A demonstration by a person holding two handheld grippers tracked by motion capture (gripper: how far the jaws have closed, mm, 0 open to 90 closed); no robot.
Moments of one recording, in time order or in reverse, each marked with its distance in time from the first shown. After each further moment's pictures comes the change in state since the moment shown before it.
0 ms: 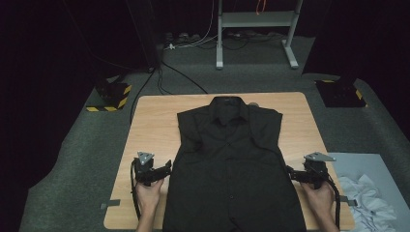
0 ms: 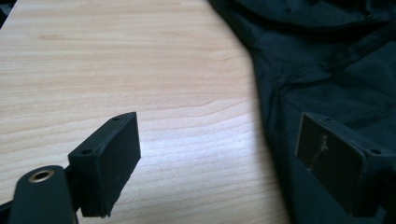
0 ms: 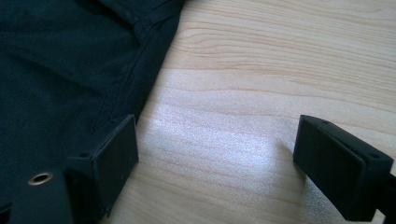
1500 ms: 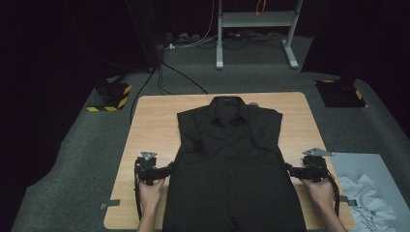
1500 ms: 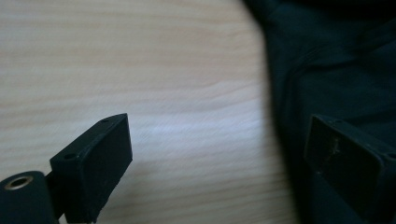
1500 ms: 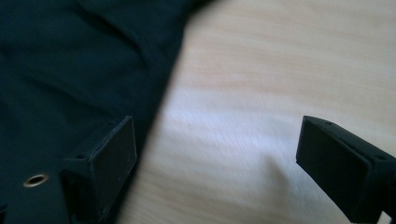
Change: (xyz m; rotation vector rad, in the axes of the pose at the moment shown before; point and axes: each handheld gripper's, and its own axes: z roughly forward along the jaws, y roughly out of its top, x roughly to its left) left arm -0.005 0.004 0.015 0.078 -0.006 -0.042; right arm 0.003 0.017 -0.003 0.021 0.005 0.004
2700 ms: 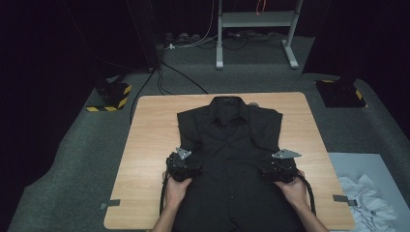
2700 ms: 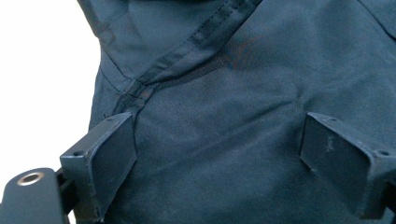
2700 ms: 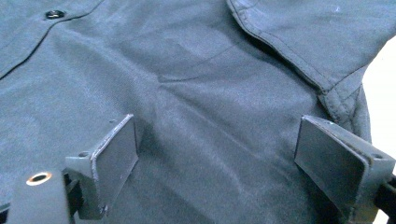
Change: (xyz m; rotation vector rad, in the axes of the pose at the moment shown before) left arm -0.082 -0.001 0.042 0.032 -0.087 0.237; right arm 0.076 0.010 0.032 -0.012 0.150 -0.151
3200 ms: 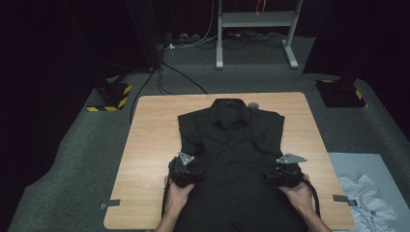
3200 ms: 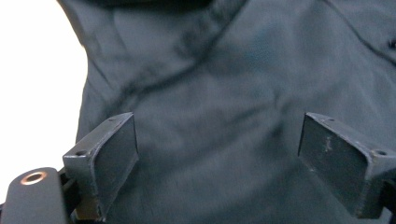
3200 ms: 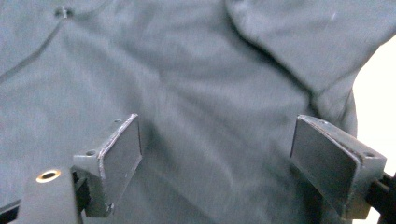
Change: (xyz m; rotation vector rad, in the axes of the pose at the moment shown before) left arm -0.014 -0.001 -0.011 -0.013 -0.026 0.024; right arm -0.001 -0.009 -0.018 0.000 0.018 -0.028
